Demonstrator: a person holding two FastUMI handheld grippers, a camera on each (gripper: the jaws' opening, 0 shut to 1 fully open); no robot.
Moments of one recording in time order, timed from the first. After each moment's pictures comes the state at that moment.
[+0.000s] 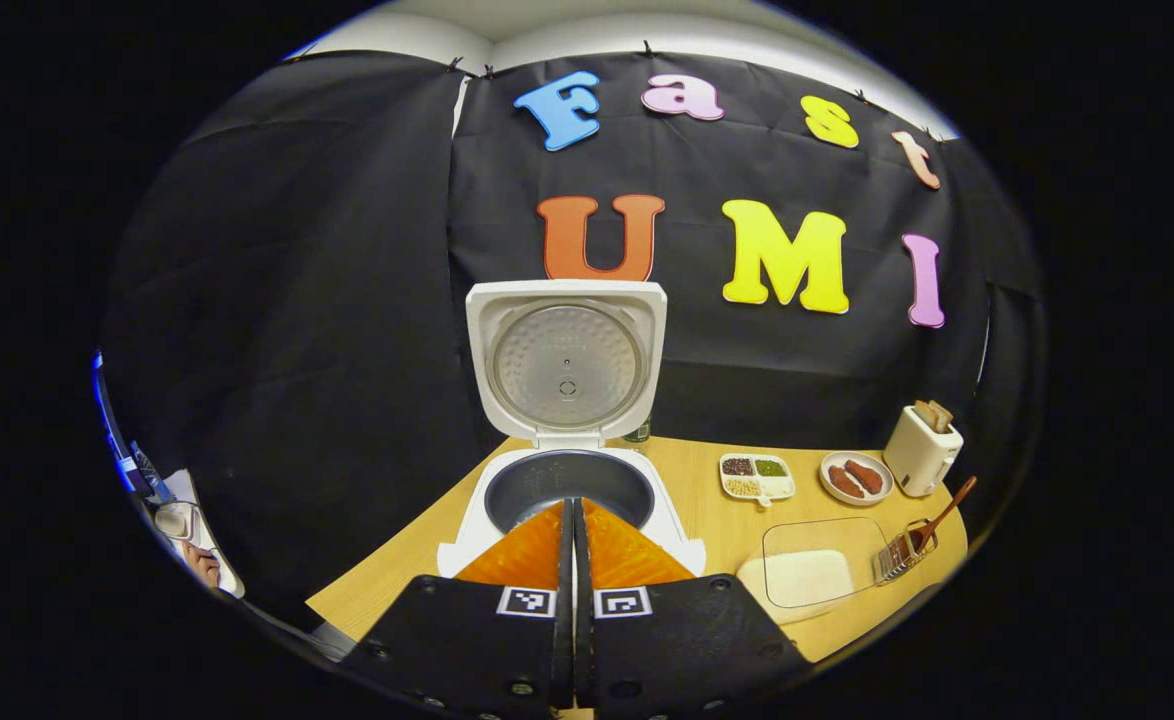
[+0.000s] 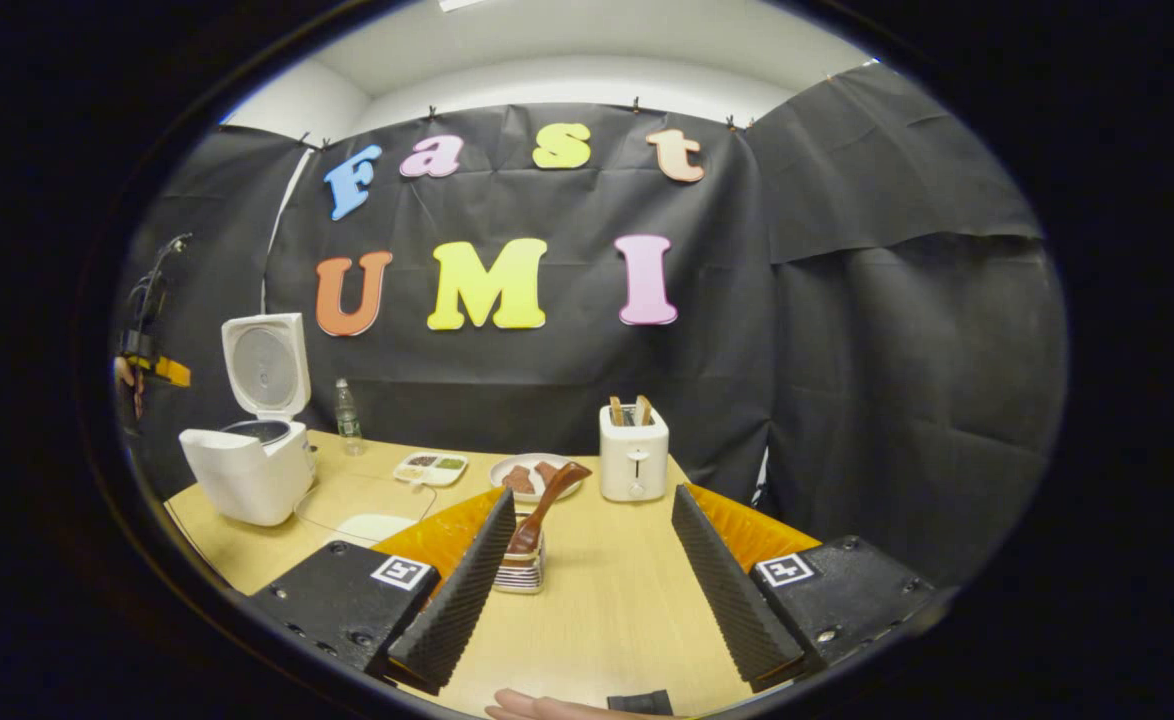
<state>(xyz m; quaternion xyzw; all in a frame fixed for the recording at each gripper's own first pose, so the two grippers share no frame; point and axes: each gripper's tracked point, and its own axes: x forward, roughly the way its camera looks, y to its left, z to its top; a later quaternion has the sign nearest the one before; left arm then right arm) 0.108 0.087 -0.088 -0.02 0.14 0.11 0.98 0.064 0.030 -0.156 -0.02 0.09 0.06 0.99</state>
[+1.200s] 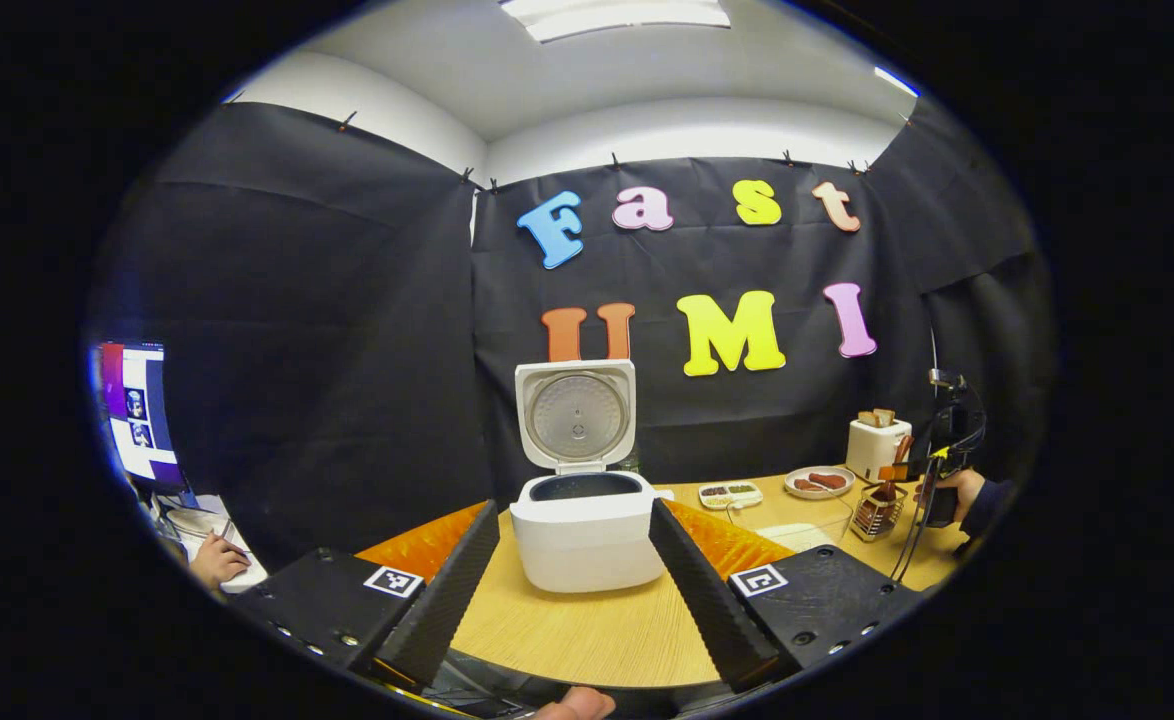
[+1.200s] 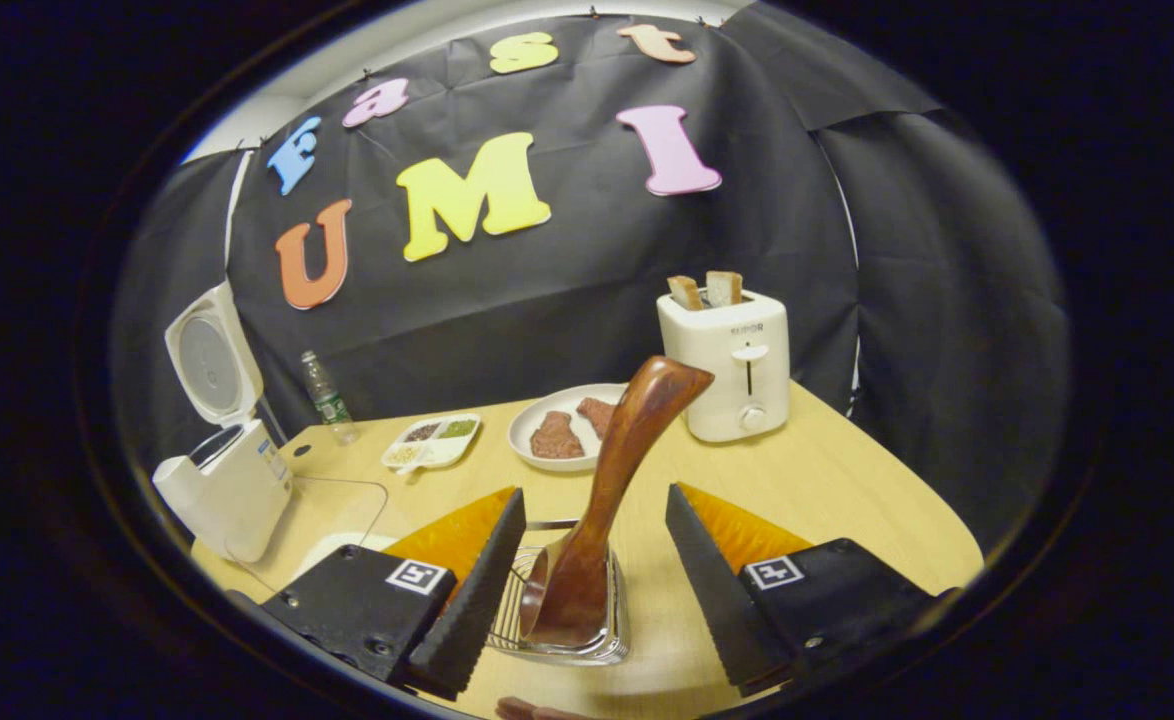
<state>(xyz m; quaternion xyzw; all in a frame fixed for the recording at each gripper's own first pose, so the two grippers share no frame) -0.084 0.060 -0.104 0.04 -0.01 0.10 0.99 0.268 0.106 -0.319 0.09 0.22 0.08 0.97</state>
